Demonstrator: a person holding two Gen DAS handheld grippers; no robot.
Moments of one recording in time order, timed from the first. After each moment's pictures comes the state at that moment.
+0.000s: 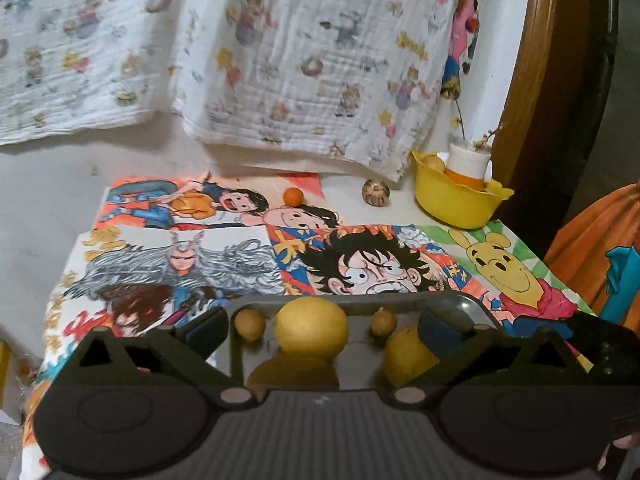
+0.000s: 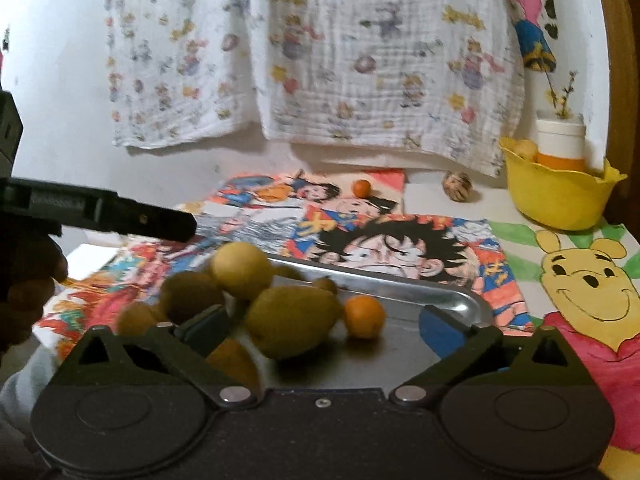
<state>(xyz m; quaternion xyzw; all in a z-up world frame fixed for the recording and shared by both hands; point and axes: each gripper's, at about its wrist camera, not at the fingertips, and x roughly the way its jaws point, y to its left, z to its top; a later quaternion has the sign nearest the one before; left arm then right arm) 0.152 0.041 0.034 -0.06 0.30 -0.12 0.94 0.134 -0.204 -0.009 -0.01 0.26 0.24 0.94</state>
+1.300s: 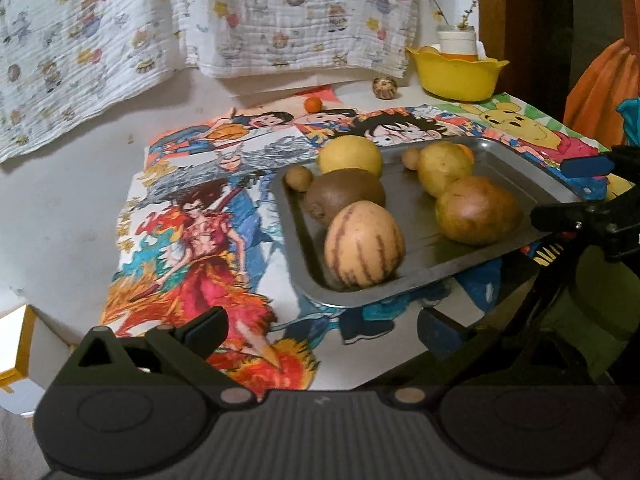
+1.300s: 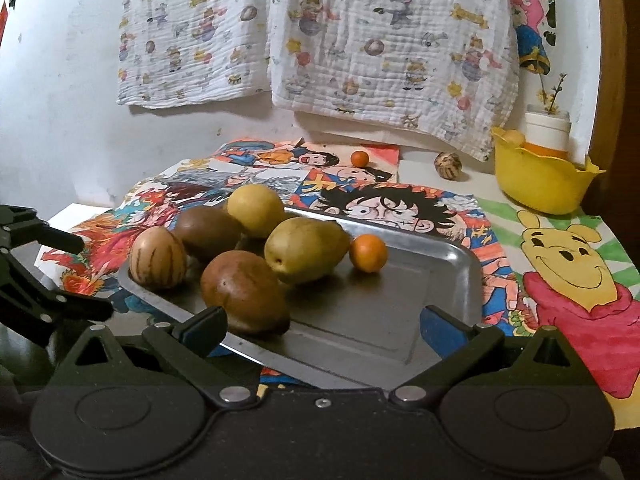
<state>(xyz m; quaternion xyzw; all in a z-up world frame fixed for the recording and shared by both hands) 0.062 0.059 -0.014 0.09 0.37 -0.09 0.92 0.085 -0.200 -0.027 -0.06 0.28 0.21 0.94</state>
